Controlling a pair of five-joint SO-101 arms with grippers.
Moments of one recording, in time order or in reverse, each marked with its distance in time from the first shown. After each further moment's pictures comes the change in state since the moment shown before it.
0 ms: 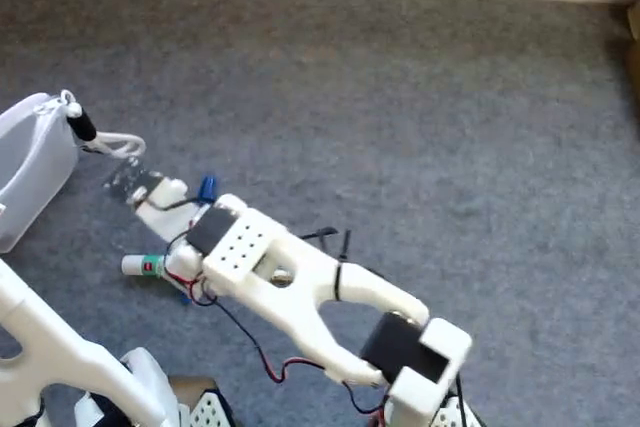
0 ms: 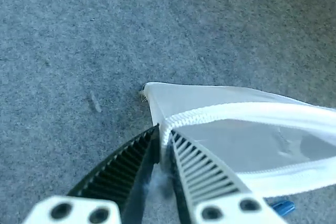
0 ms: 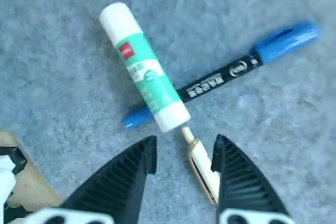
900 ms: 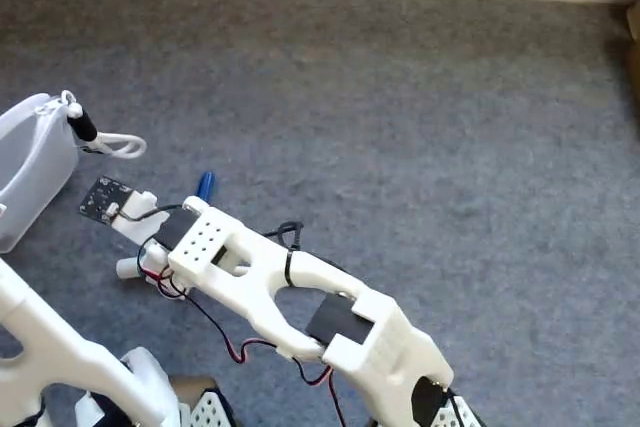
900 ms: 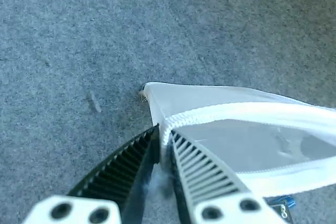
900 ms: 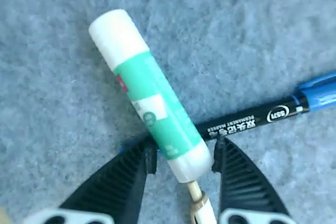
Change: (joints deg) left arm 0.0 0.0 0.0 0.0 0.0; right arm -1.0 20.3 -15.7 0.0 6.6
